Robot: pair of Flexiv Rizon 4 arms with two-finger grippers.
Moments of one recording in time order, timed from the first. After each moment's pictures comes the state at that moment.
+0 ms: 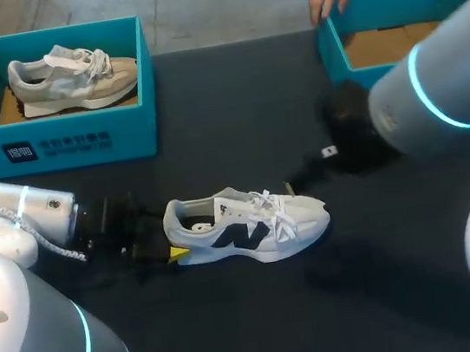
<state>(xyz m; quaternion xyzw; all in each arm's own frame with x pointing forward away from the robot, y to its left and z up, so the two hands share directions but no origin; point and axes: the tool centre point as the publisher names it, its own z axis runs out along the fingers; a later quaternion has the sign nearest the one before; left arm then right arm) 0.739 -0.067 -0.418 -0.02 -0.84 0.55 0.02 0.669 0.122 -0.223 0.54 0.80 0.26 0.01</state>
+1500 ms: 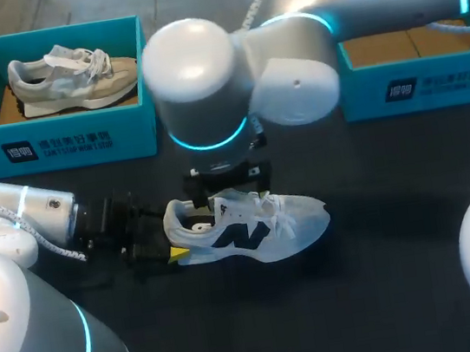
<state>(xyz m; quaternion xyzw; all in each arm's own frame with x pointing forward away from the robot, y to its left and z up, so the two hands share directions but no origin) 0.739 -0.067 -0.417 -0.02 -0.84 0.55 0.02 0.735 0.238 -0.326 0.68 0.72 0.05 0.10</state>
